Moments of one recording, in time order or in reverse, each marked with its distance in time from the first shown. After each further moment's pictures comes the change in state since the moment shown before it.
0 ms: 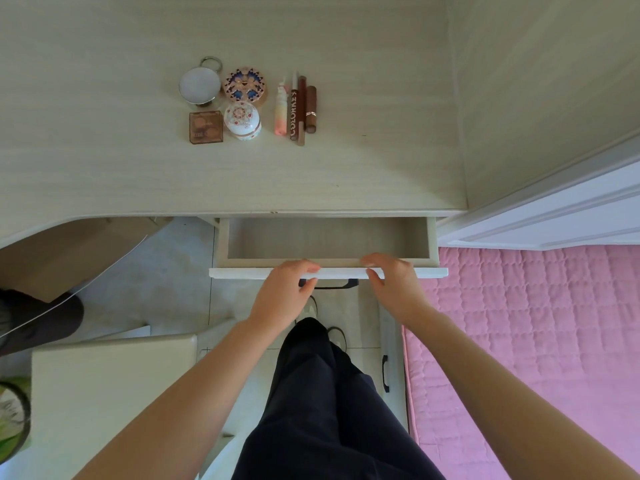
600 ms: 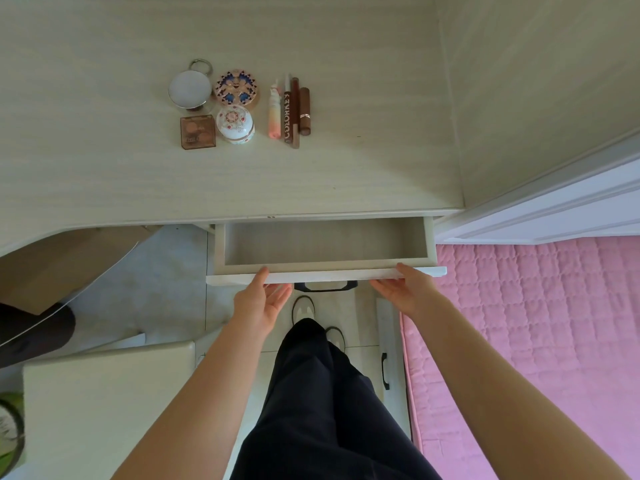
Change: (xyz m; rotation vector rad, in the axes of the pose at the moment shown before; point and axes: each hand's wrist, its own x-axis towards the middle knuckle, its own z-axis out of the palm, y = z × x) left_hand 0.007 -0.018 -0.015 -1.431 0.312 -1.182; right_hand 0.016 0.008 -0.006 1.482 0.226 1.090
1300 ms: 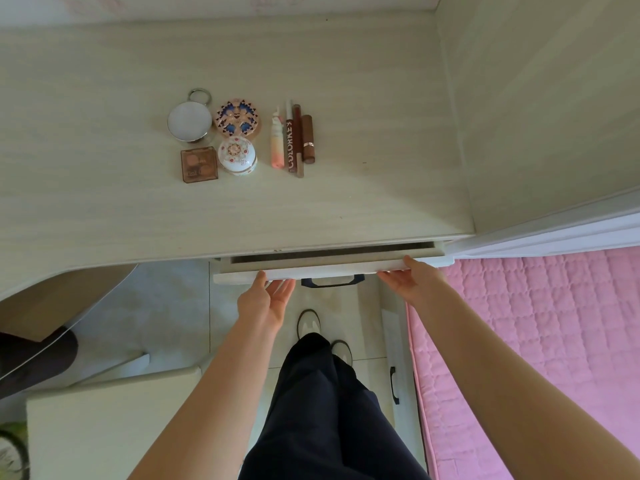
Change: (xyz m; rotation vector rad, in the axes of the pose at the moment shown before) left_hand 0.018 0.038 0.041 -0.156 0.007 0.028; right_hand 0.019 -0.037 0.052 0.004 0.106 -0.058
